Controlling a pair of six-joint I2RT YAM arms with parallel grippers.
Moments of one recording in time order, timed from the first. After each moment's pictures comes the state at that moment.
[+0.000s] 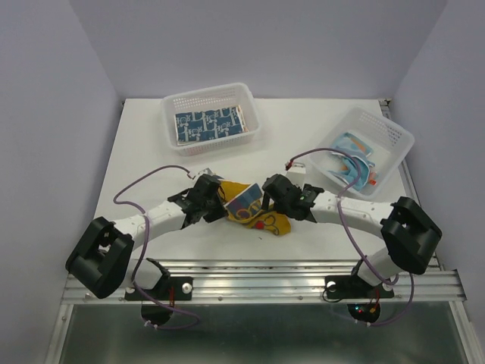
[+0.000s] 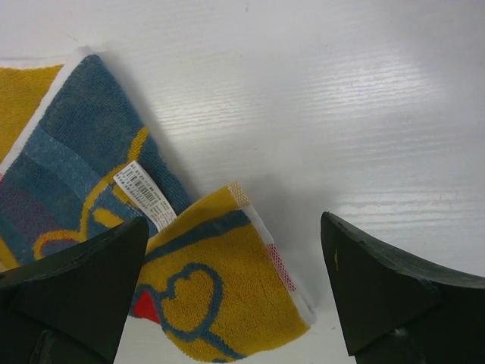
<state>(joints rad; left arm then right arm) -0.64 1.31 0.61 -0.22 -0.04 -0.94 0.89 1.49 0.89 -0.40 0.55 0.91</state>
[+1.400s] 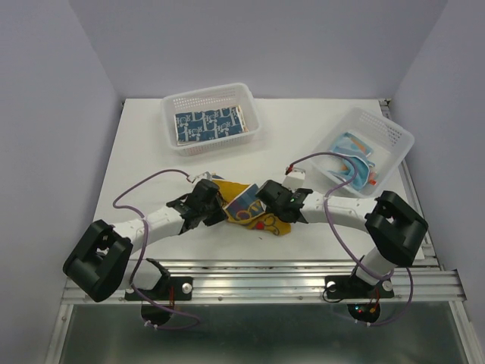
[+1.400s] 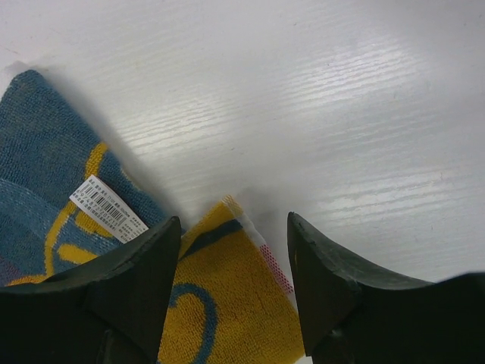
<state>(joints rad) -0.65 1.29 0.54 -0.15 -0.04 -0.94 0.92 1.61 0.92 -0.46 0.65 1.07</state>
